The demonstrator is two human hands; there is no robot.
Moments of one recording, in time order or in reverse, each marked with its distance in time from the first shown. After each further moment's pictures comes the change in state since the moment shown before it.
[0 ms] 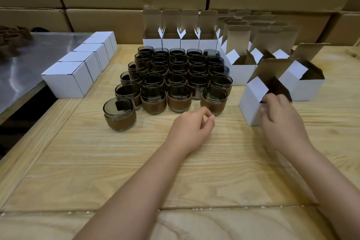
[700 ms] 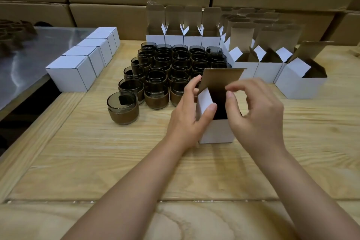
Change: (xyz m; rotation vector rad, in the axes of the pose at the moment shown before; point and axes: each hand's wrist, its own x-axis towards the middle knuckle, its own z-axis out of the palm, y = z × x) left_hand -0.009 -0.001 -0.008 -0.329 0.267 0.172; right_hand -0.027 -0.089 -0.012 0.381 0.373 -0.258
